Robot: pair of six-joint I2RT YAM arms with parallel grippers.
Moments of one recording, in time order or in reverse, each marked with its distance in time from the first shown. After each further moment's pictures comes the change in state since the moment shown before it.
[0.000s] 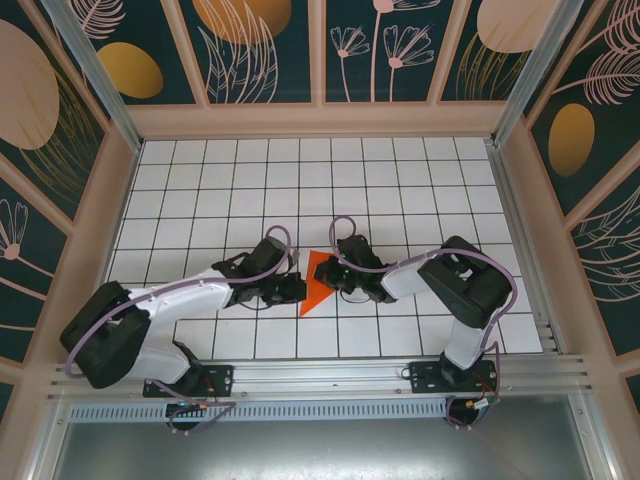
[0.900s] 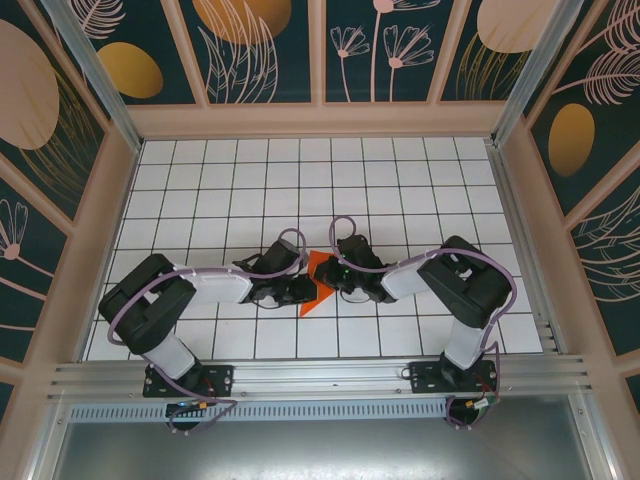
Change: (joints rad) left arm 0.004 0.225 -0.010 0.217 0.056 -0.004; right arm 0.000 0.004 0.000 0.004 -0.003 0.000
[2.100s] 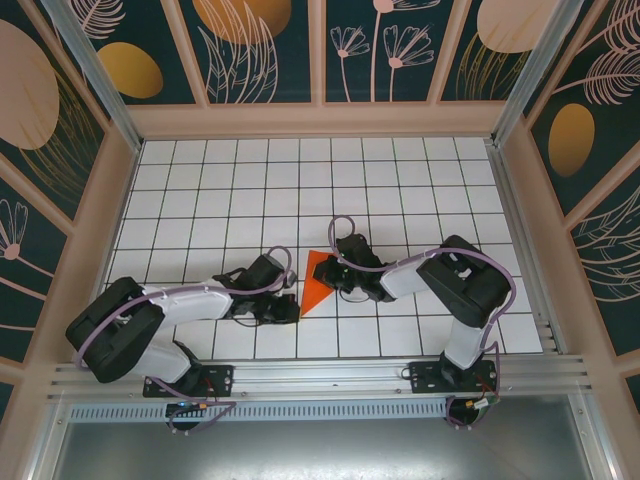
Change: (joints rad) left arm -0.001 -0.212 -0.150 -0.180 0.063 0.088; right arm 0.000 0.006 0.014 -0.012 -0.001 0.000
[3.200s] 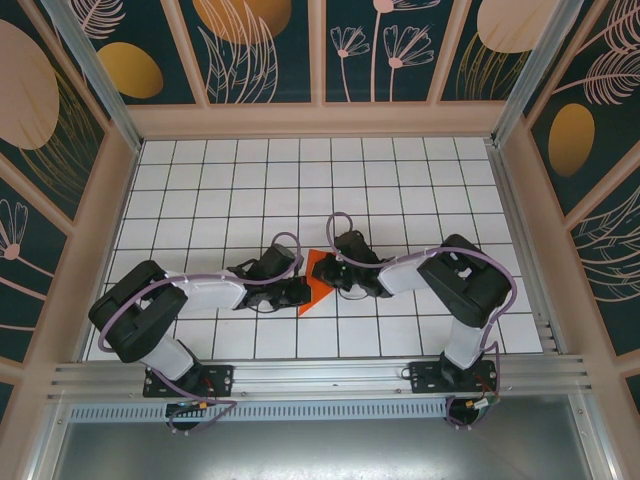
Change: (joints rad) left arm -0.006 0.151 0.084 0.214 -0.118 -0.114; right arm -0.002 -0.009 0.053 -0.099 0.002 -0.024
